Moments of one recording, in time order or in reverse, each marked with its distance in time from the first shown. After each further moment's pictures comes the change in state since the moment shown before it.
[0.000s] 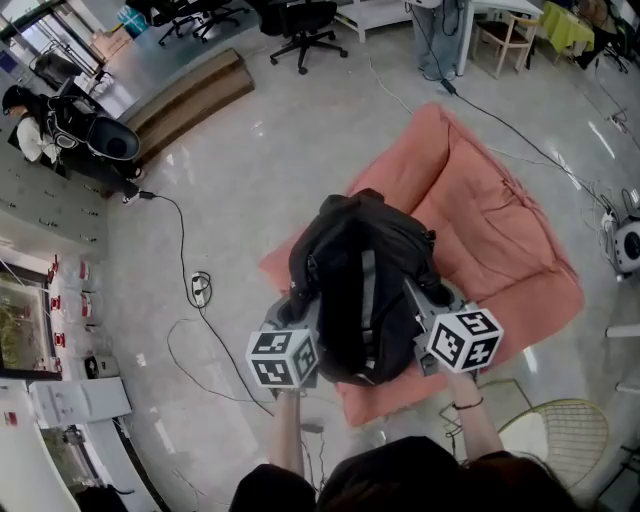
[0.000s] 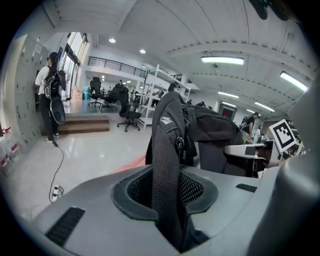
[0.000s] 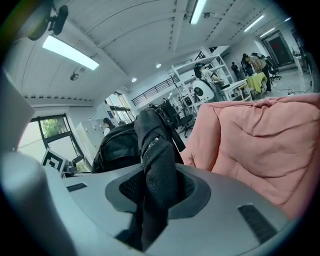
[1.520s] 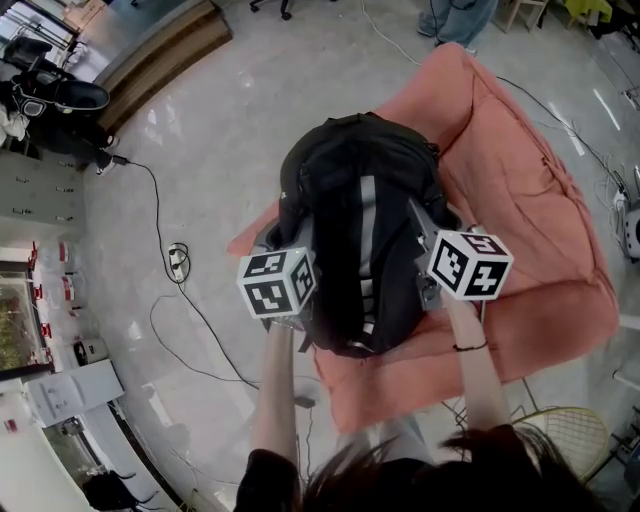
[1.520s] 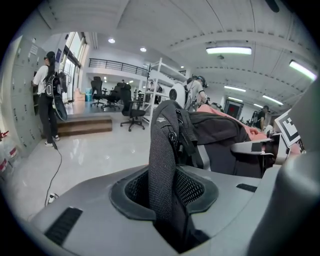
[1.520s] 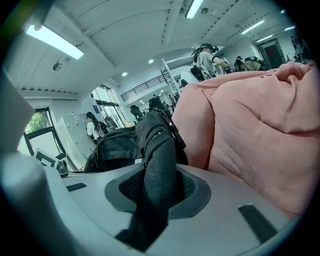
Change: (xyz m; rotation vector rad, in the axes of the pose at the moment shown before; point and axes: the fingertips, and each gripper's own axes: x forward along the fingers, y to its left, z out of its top) left arm 0.186 0.061 0.001 0.028 0.009 0.066; right arm 0.145 -0.129 -0.004 -0.001 0.032 -0.133
